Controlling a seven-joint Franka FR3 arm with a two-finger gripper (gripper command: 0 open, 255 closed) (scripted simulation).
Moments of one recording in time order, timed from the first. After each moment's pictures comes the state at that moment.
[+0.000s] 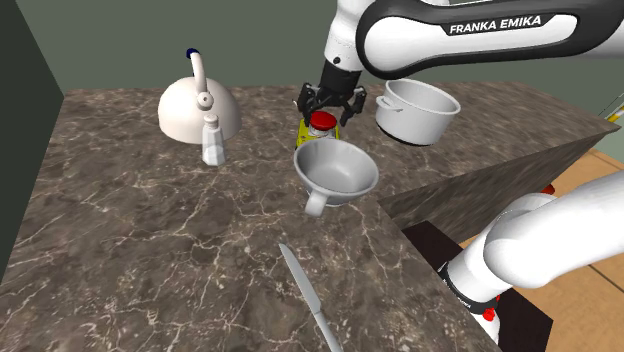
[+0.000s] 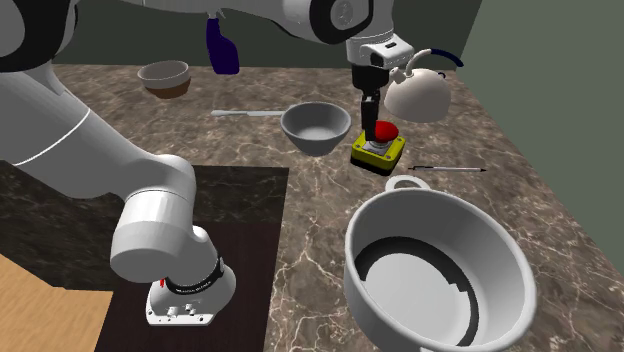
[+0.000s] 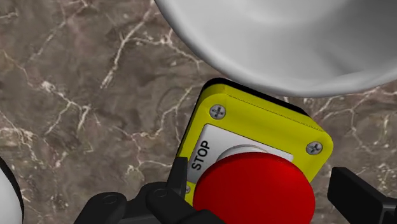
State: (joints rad) arm -0.01 -0.36 0.34 -2.25 -0.03 2.03 0.77
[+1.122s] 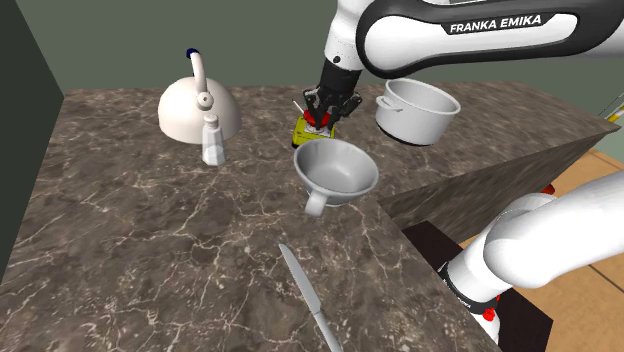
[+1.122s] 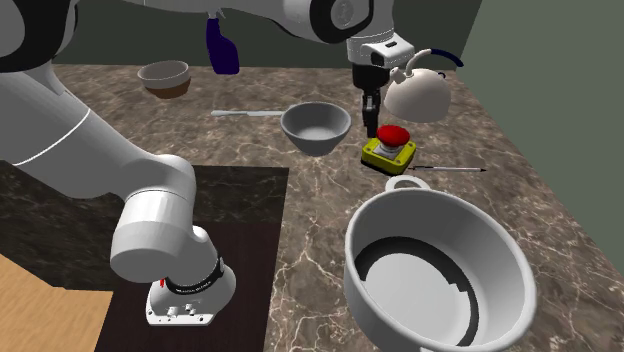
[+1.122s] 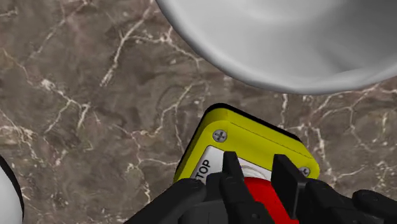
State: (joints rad) arm -0.01 -0.36 0.34 -2.25 -0.03 2.03 0.77
